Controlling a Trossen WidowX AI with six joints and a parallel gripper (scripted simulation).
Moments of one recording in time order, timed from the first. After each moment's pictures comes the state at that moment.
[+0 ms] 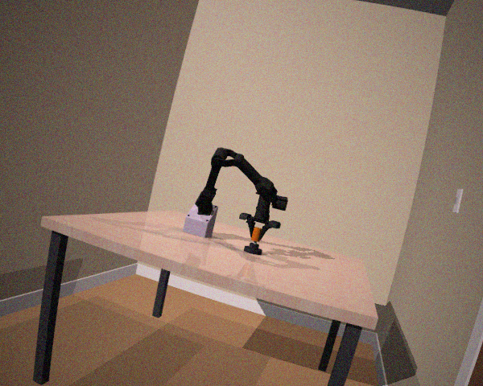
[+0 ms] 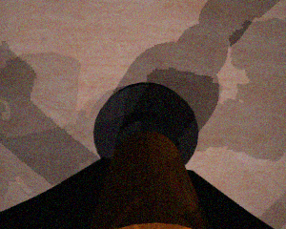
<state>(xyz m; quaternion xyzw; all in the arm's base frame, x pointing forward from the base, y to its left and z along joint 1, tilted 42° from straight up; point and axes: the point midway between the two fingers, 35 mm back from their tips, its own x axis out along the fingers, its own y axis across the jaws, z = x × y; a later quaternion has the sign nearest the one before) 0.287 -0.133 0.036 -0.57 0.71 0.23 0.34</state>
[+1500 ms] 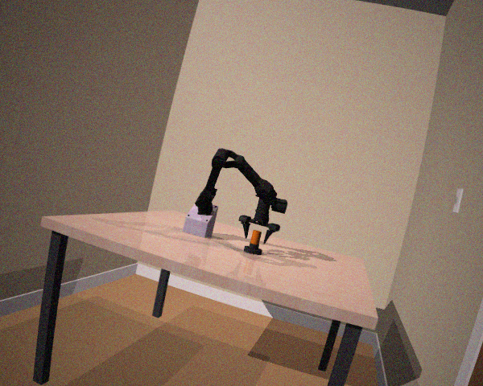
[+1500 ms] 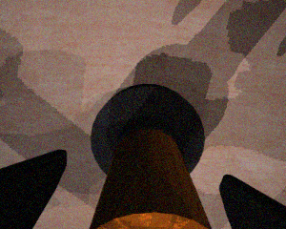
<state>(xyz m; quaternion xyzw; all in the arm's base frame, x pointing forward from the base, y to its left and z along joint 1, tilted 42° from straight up) 0.285 -0.141 0.028 -0.57 0.72 0.23 0.34</state>
